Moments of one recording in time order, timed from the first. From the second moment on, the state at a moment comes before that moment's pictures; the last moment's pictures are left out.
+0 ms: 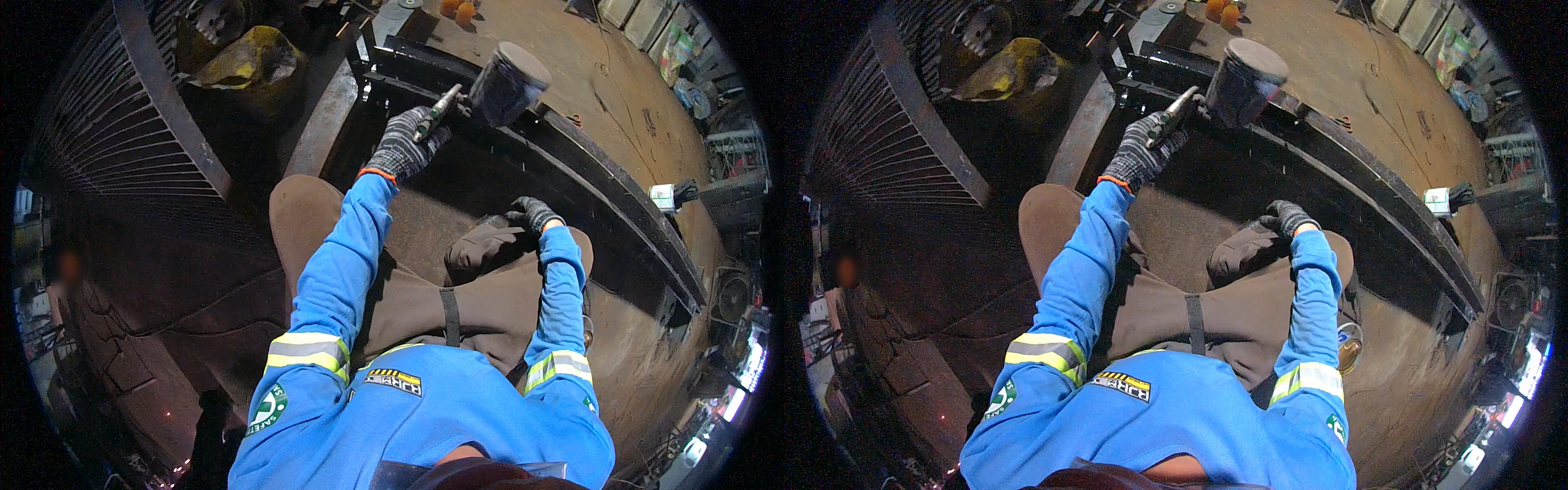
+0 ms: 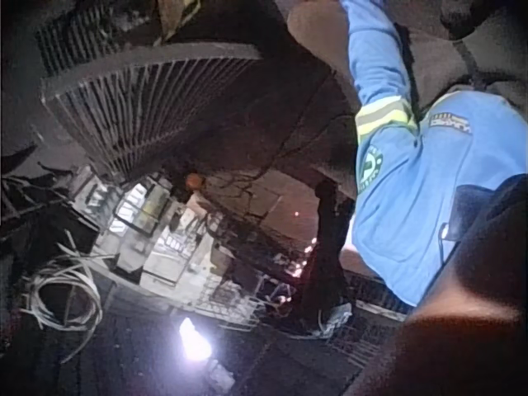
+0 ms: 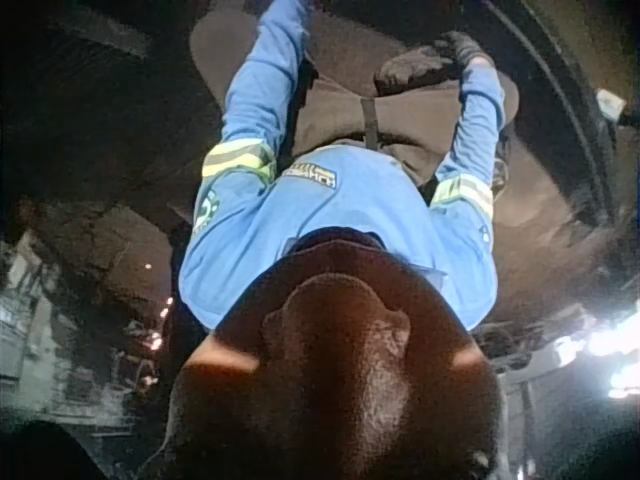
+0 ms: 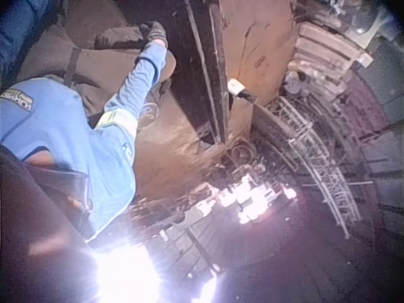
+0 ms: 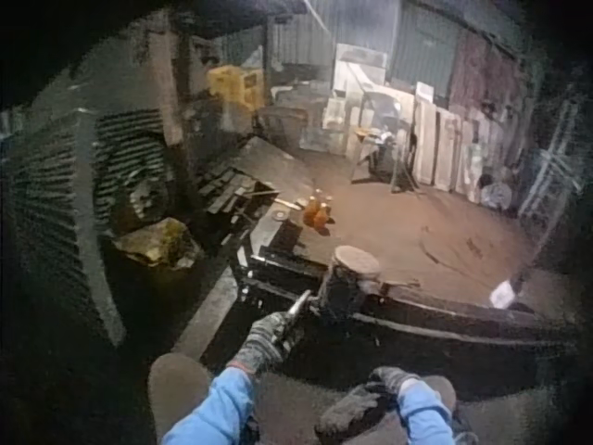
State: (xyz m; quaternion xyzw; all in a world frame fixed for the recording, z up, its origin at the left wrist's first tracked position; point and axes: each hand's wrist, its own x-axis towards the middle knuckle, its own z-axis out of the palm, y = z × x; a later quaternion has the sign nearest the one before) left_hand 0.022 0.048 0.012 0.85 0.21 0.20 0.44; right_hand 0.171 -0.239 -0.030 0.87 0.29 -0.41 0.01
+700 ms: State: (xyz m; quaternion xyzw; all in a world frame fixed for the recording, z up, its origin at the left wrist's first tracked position) left_hand 0.021 0.073 -0.028 0.79 0.41 0.33 0.31; right_hand 0.178 -0.246 -0.046 0.86 0.30 -0.40 -0.01
